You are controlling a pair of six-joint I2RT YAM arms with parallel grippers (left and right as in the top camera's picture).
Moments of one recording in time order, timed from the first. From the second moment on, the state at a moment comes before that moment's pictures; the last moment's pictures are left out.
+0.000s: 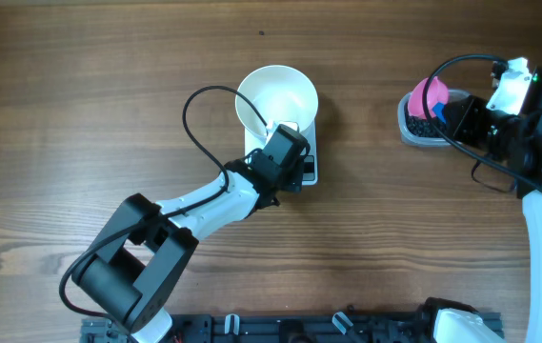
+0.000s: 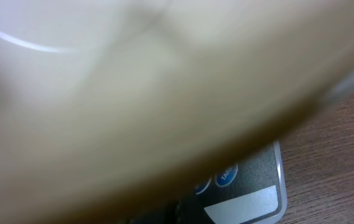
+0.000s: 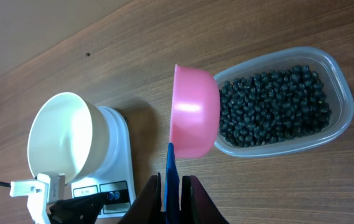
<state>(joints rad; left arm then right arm) -0.69 1.80 0.94 -0.15 -0.09 -0.48 -0.21 1.26 1.21 -0.82 -0.36 0.23</state>
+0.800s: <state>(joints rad) -0.69 1.65 0.94 -0.23 0.00 -0.34 -0.21 1.26 1.21 -0.82 -0.36 0.23</state>
